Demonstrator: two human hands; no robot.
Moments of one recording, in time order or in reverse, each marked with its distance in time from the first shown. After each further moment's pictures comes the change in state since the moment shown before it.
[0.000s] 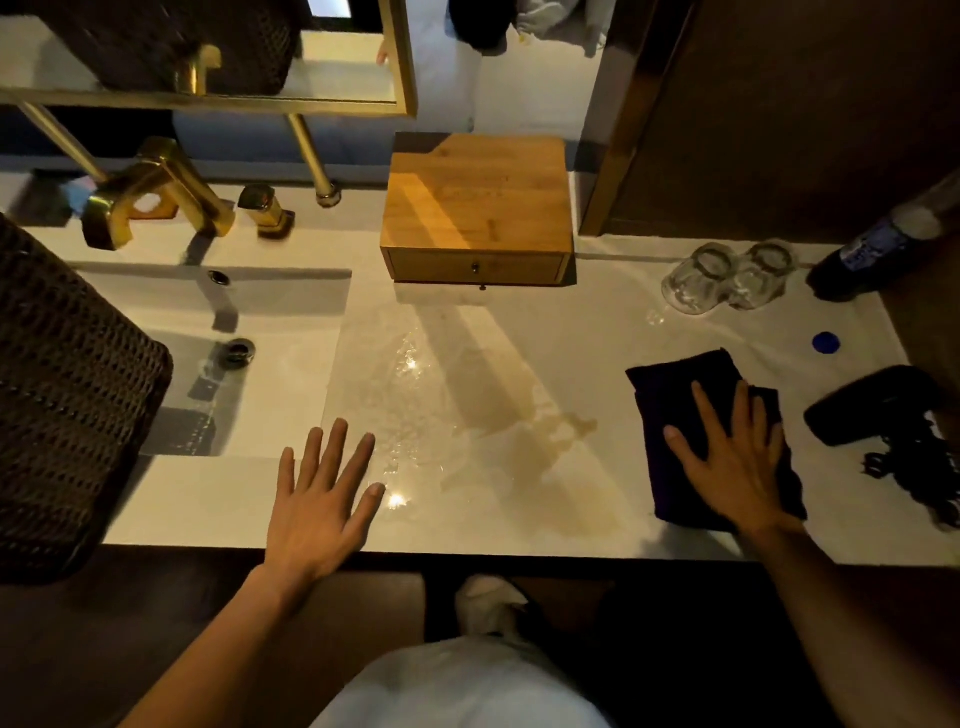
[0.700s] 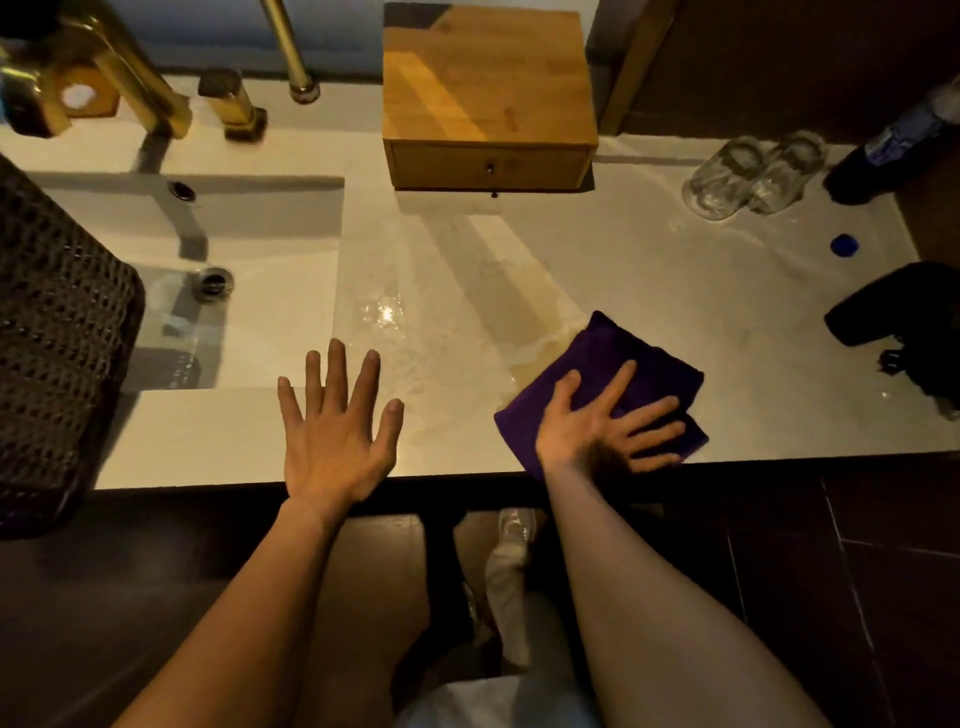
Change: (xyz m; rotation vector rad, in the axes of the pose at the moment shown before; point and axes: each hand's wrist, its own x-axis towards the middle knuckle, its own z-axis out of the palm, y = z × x) left_hand 0.008 -0.011 0.019 -0.026 0.119 -0.041; right_hand -0.119 -0.232 0.049 0.313 0.099 0.649
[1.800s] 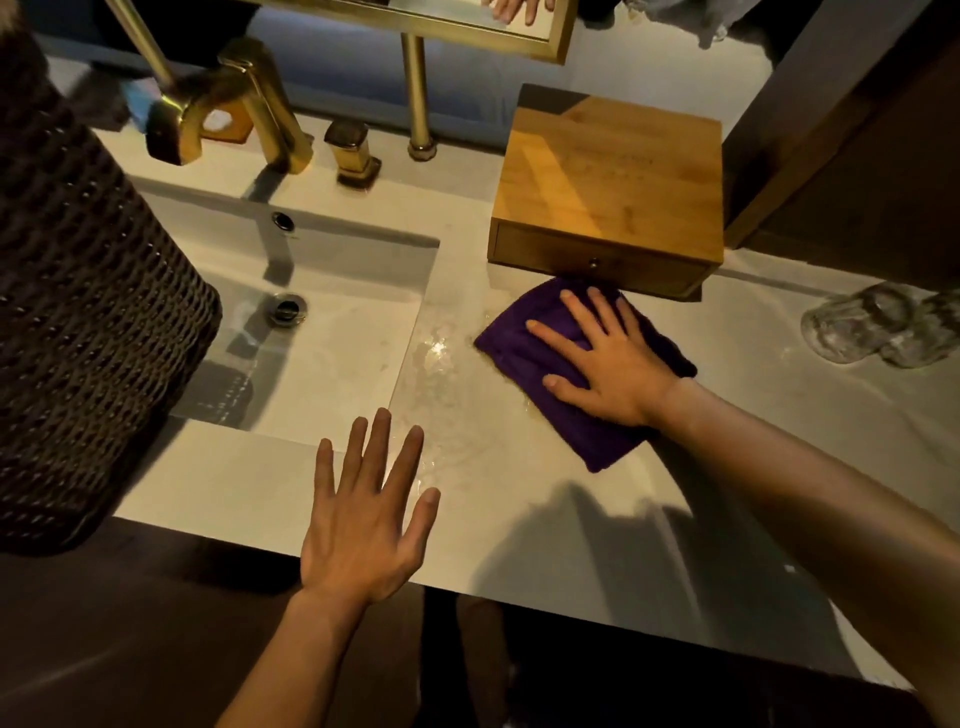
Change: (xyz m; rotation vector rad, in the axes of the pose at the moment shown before) left_hand 0.001 -0.001 0.002 0.048 0.033 -0.036; right_hand 0.148 -0.173 0.000 -0.548 -0.350 -1.559
